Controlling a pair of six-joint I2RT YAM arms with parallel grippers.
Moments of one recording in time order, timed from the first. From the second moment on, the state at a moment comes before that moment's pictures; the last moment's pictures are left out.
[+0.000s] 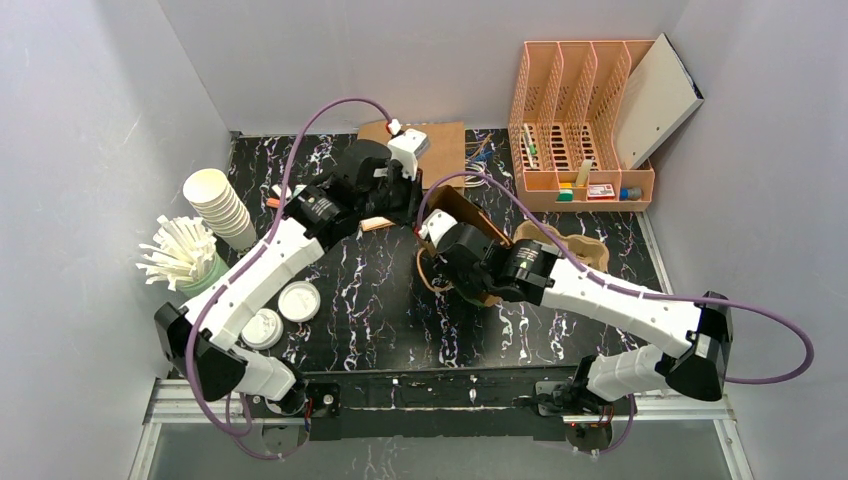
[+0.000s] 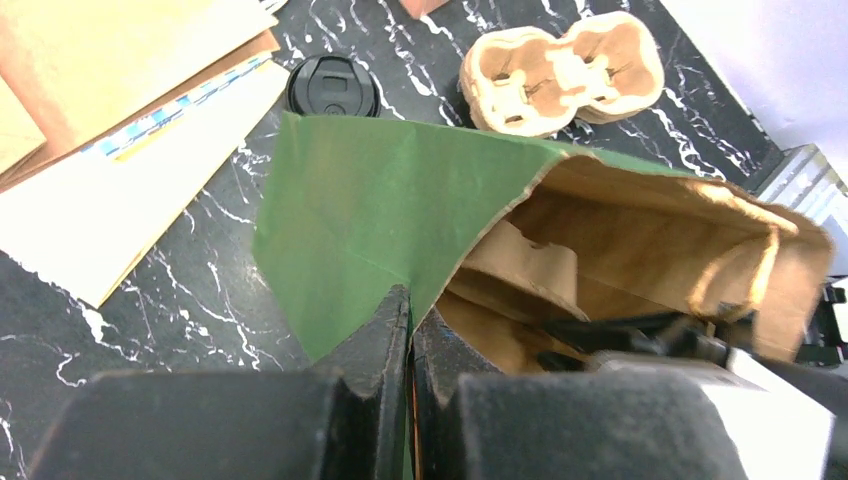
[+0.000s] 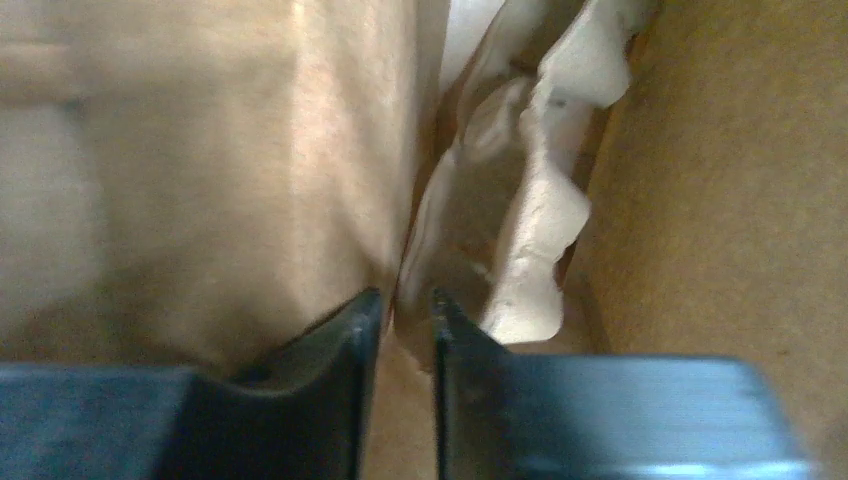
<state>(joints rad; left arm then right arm) -0.70 1.41 1.49 -0.65 0.13 -0.21 1.13 1.32 1.26 -0.85 0.31 0.11</state>
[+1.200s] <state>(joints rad) -0.70 1.34 1.35 -0.55 0.24 -0.15 0.96 1.36 1.14 -0.71 0.44 -0.02</state>
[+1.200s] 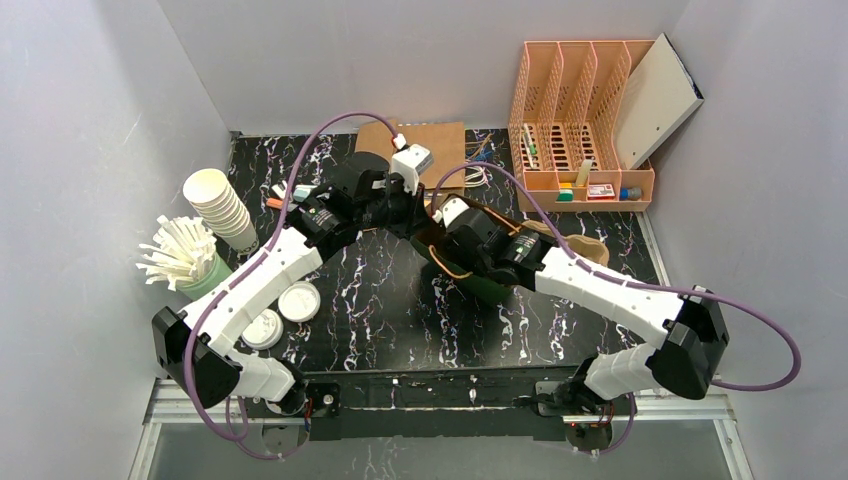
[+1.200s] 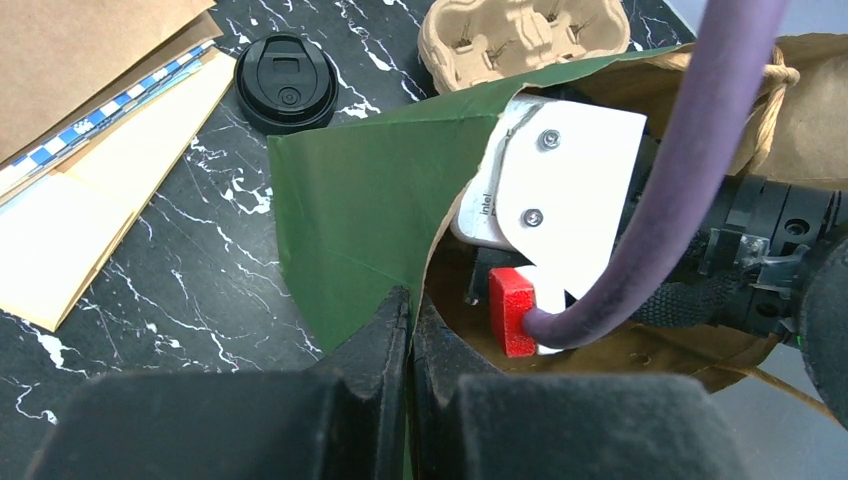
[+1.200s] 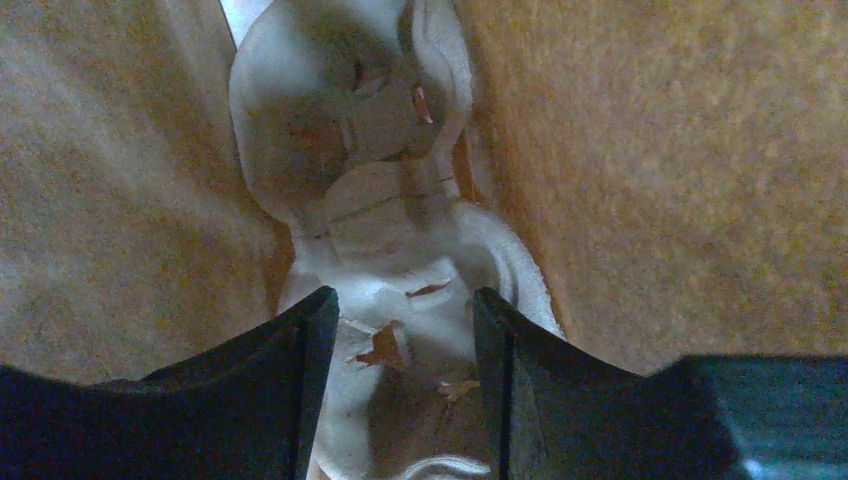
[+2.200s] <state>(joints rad) -0.72 1.32 1.34 -0.46 0.10 -0.11 1.00 1.28 1.09 -0.58 0.43 -0.07</state>
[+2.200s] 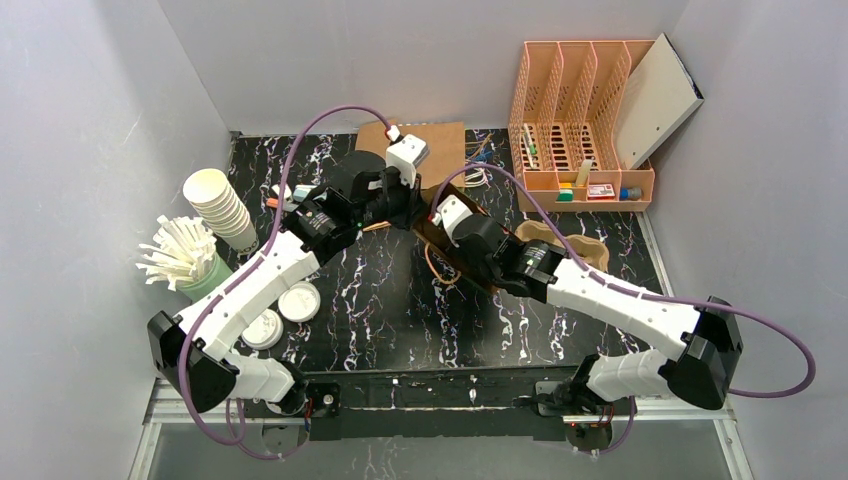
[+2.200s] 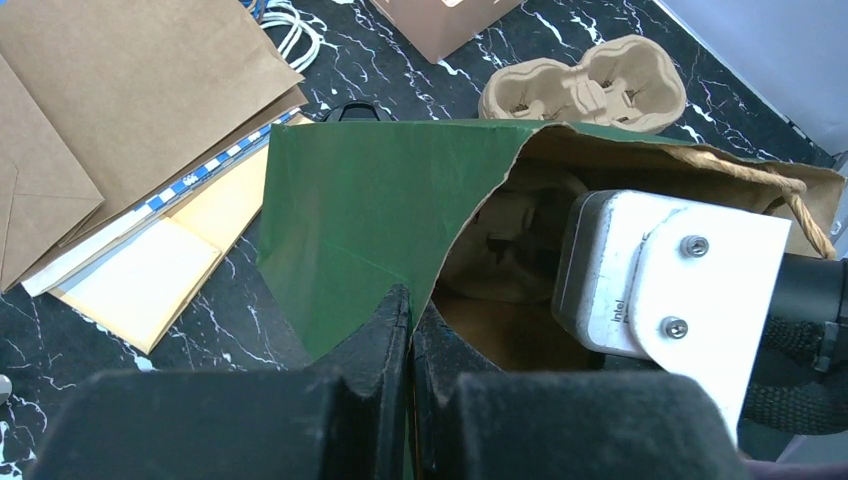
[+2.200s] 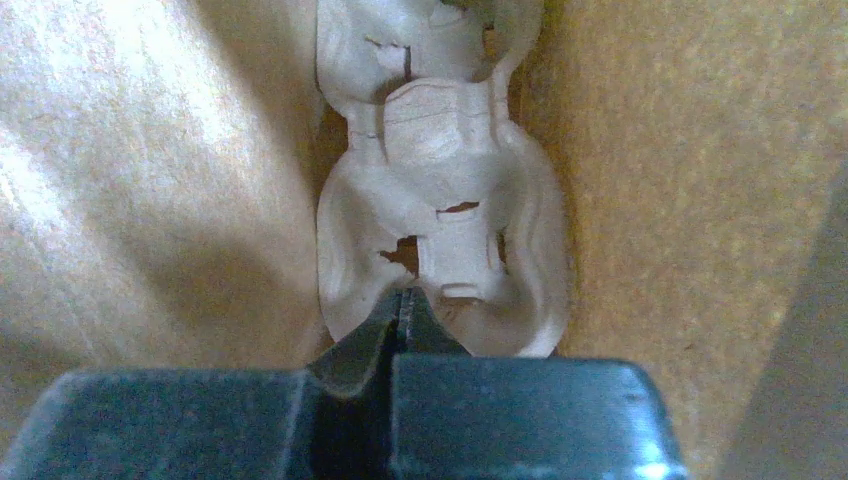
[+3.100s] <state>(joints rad) -0.72 1.32 1.34 -0.49 0.18 -0.10 0.96 1.30 0.95 -0.44 0.47 -0.11</state>
